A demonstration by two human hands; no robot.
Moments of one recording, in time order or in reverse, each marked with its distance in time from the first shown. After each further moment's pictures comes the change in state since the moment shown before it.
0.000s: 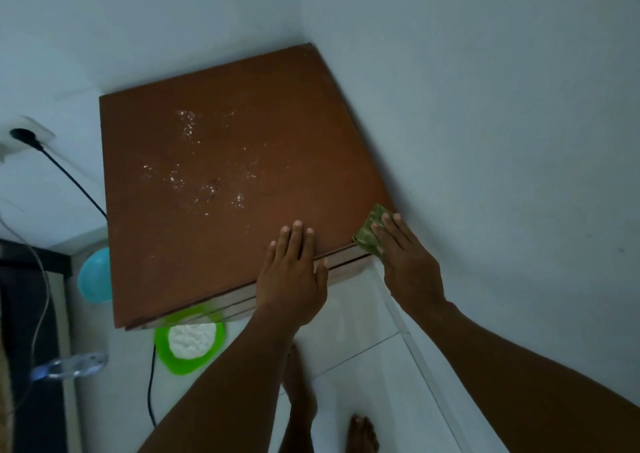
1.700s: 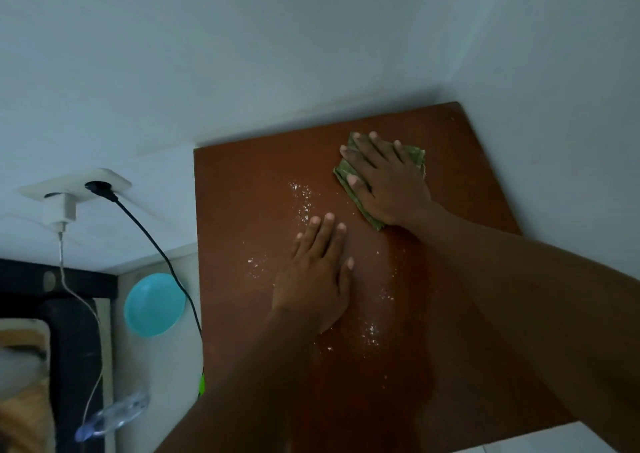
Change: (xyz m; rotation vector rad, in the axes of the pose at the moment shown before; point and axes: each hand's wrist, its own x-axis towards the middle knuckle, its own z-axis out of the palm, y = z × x) left_hand 0.173 -0.209 -0.097 -0.136 0.126 0.036; right_hand 0.396 -0.141 0.154 -0.178 -0.366 -0.261
